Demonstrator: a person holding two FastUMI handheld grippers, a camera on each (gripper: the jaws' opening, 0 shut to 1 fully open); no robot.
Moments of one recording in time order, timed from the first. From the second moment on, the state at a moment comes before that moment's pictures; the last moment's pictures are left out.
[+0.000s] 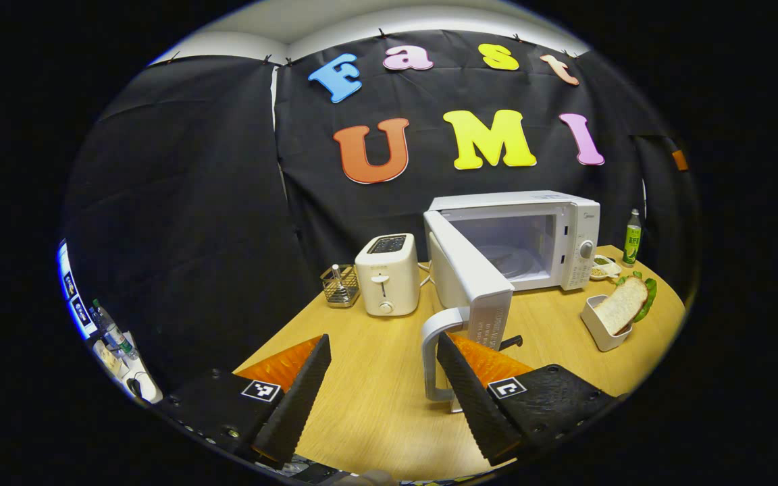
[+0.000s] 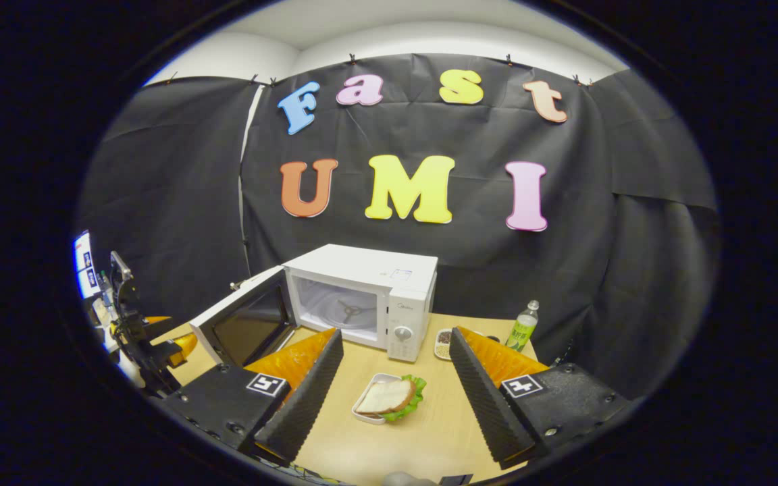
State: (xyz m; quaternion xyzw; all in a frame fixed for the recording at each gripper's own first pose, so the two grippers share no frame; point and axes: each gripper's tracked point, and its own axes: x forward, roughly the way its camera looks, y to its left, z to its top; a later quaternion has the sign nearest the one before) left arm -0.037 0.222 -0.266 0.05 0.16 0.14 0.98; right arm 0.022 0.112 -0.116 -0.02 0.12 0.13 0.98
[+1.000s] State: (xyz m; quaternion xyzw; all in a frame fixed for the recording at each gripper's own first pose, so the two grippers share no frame) left arm -0.058 0.136 -0.189 0.05 0.15 0.15 0.98; right arm 0.124 0.095 -0.350 0.17 0.41 0.21 0.87
